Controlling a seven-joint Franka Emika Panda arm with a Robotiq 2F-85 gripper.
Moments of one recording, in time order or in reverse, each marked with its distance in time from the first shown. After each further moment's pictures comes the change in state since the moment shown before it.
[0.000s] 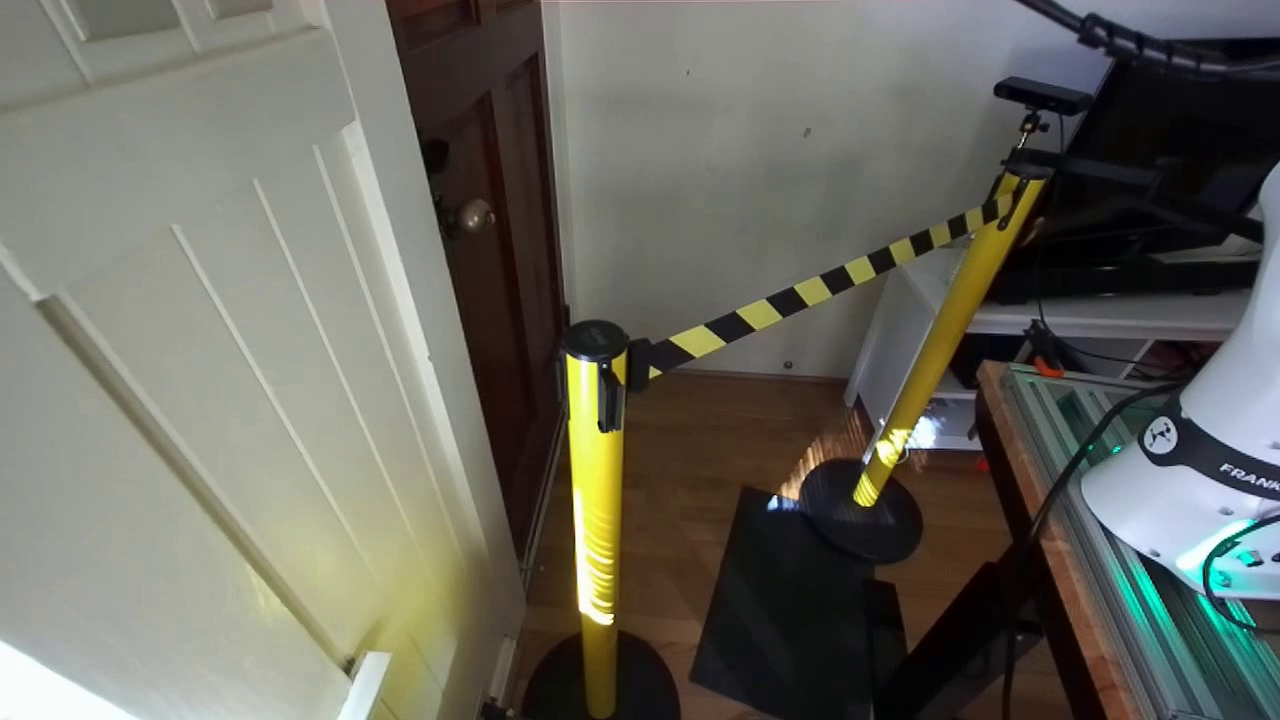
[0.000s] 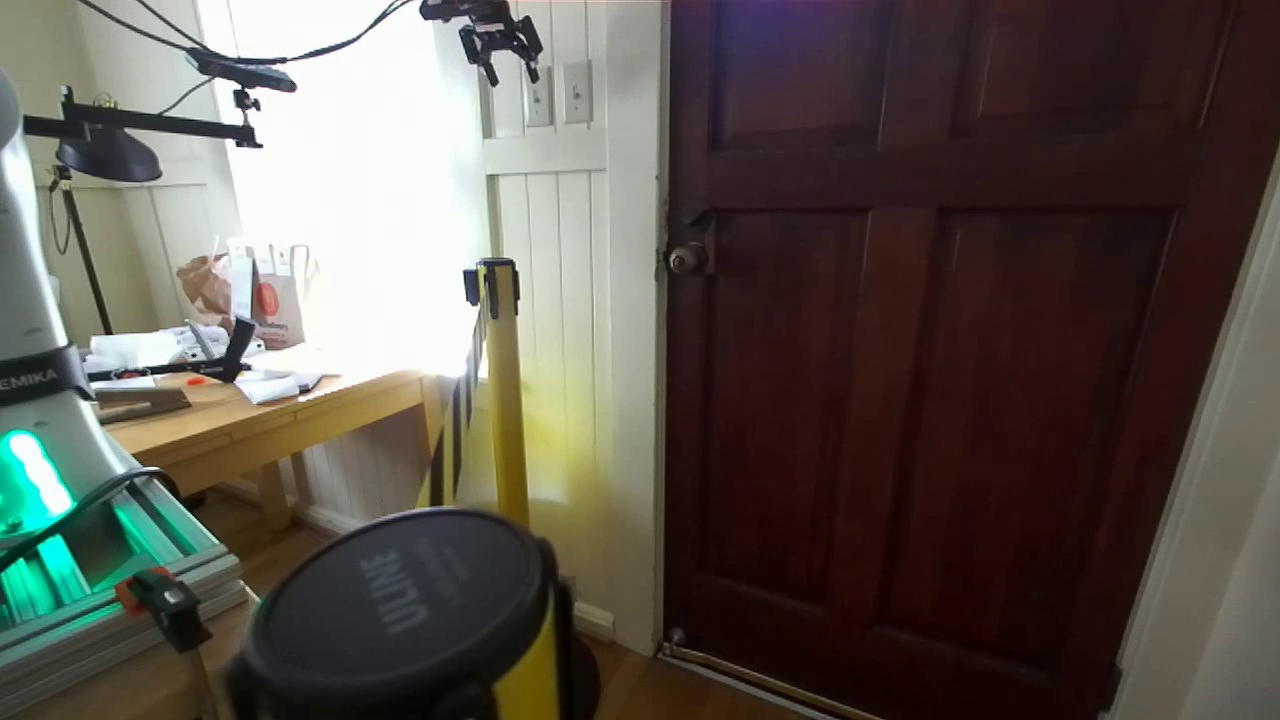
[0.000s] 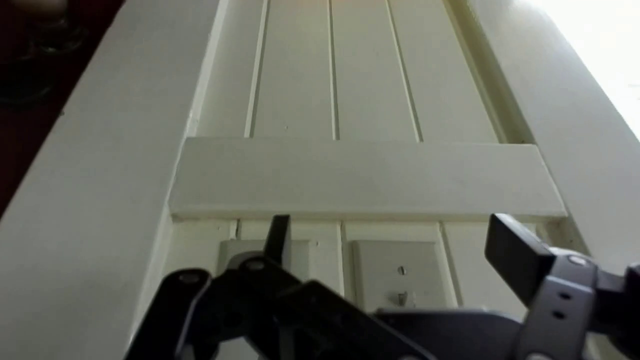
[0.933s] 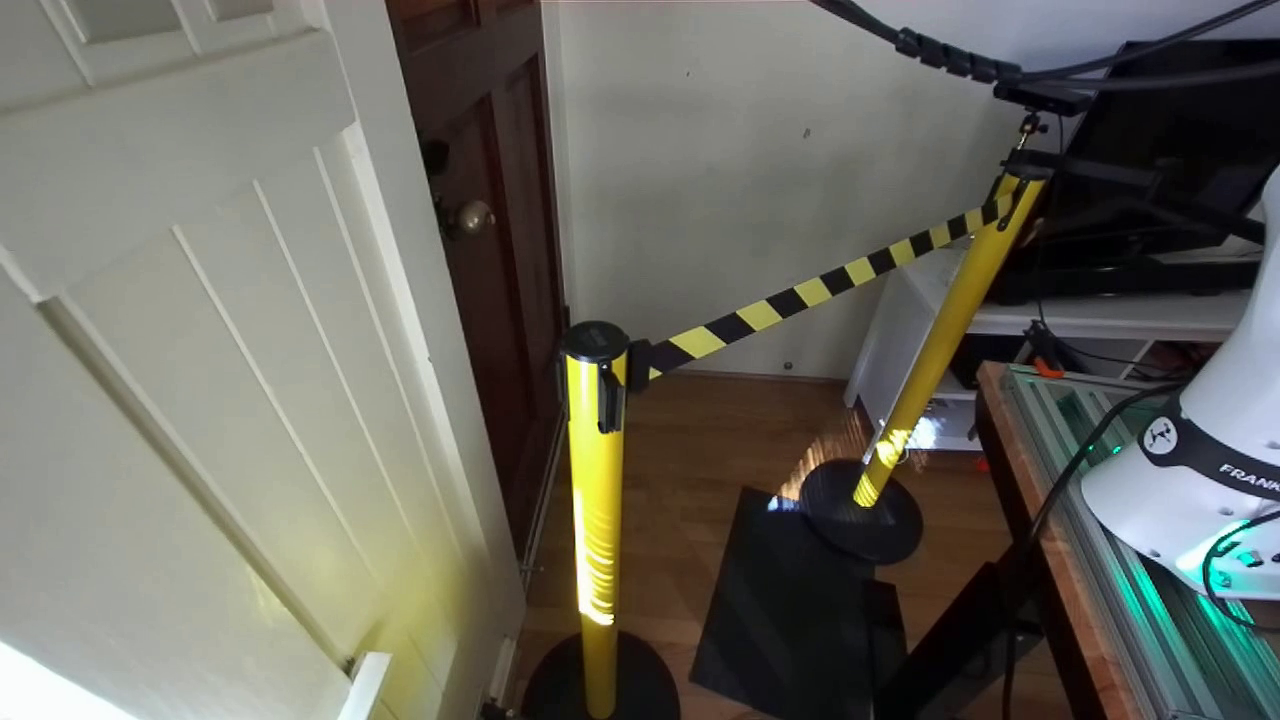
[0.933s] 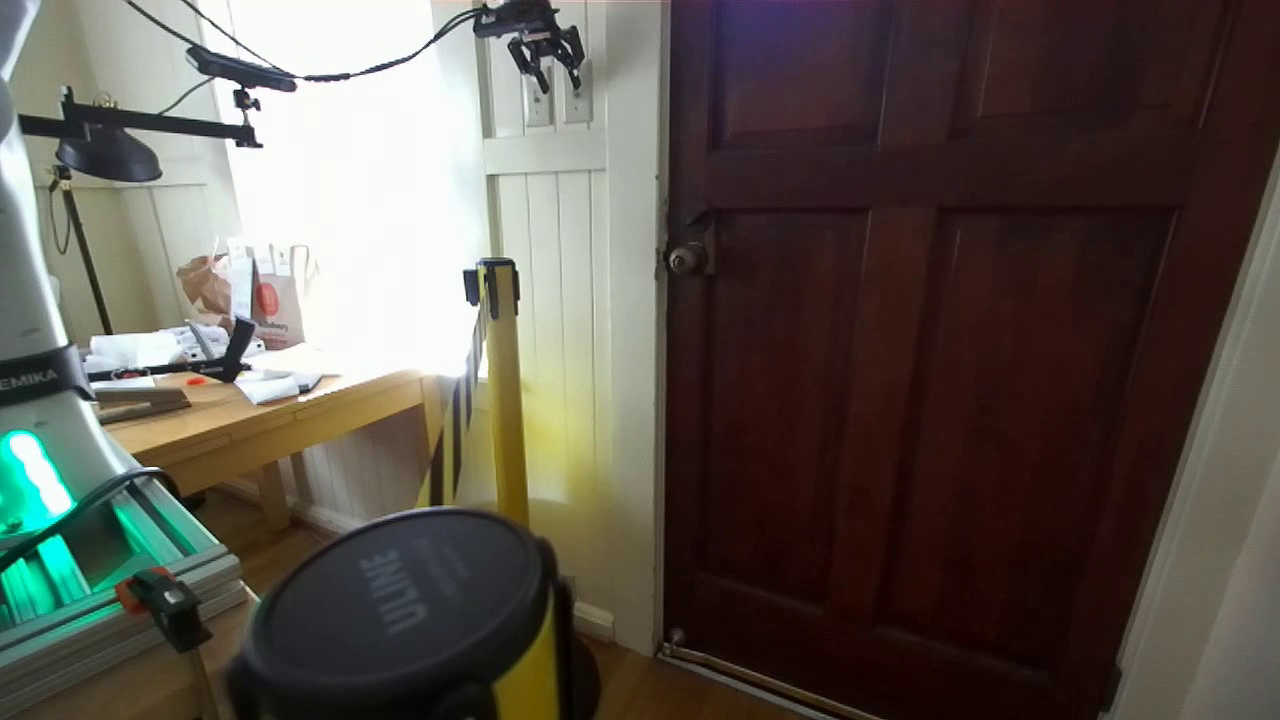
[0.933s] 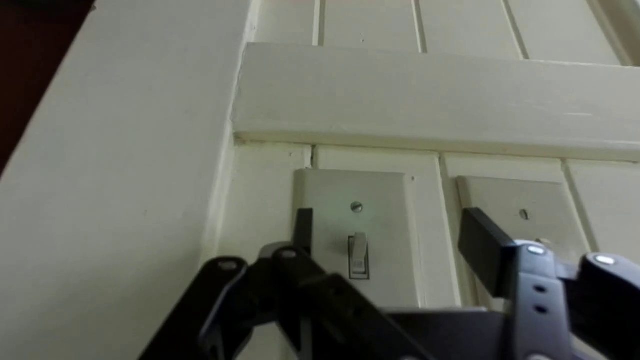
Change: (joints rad) arm -0.034 0.214 -0.025 0.258 0.000 0.052 -0.079
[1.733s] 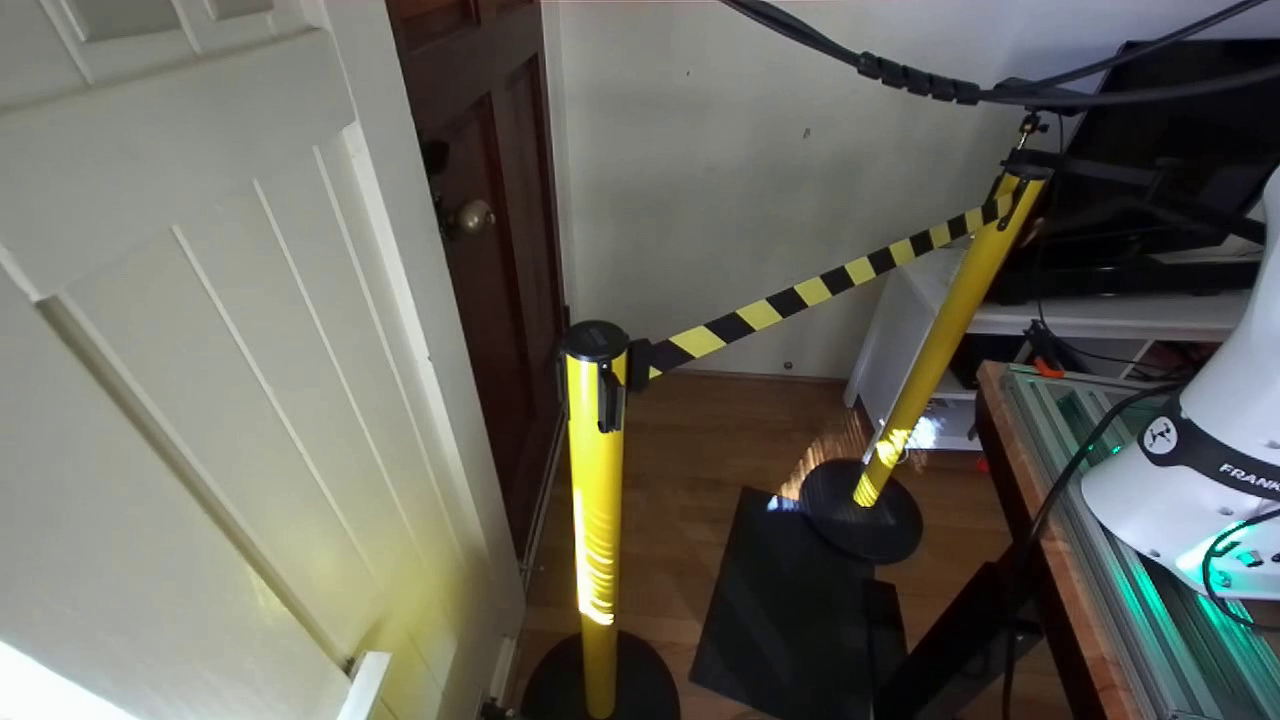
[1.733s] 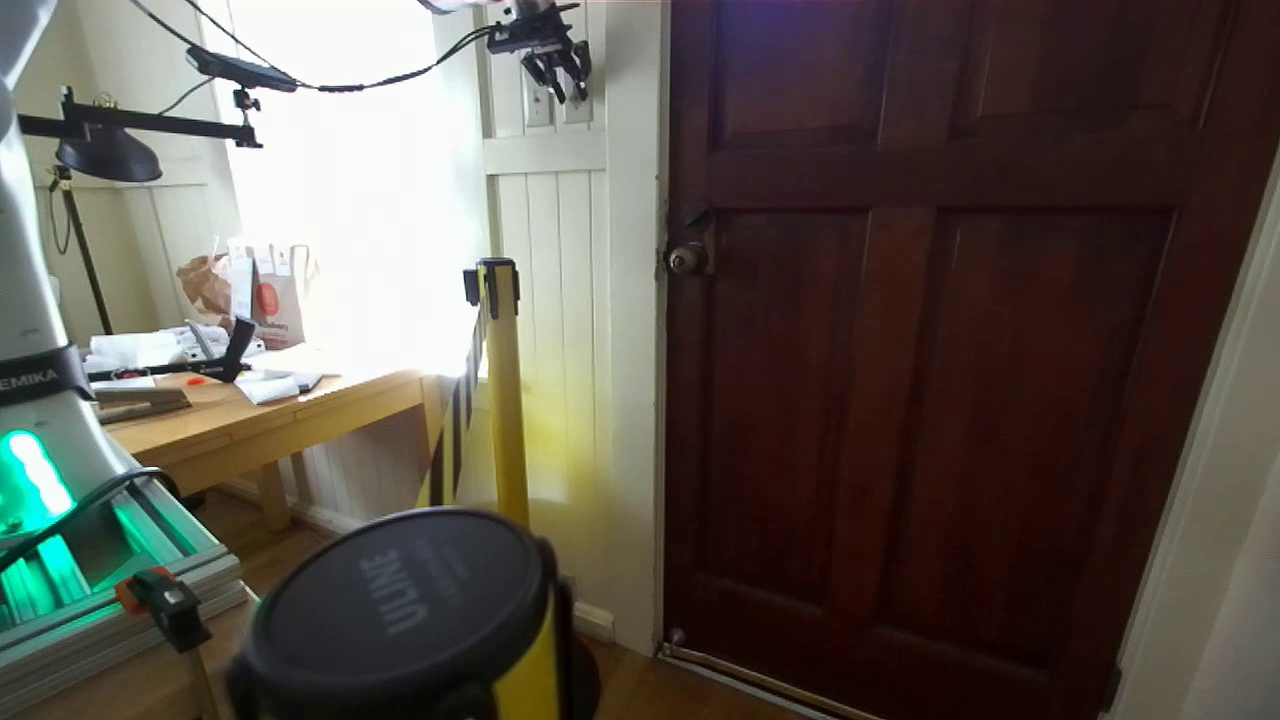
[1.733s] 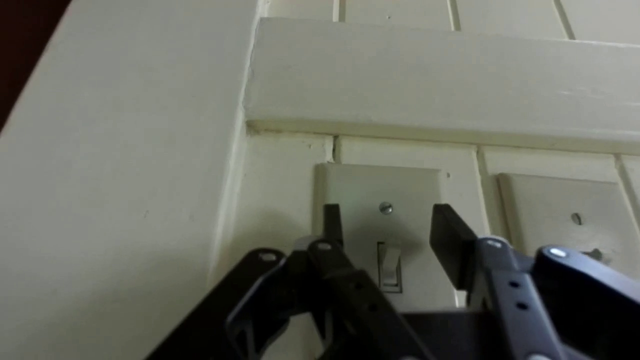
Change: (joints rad) arm -0.005 0.062 -0.005 0.036 0.000 0.072 -0.019
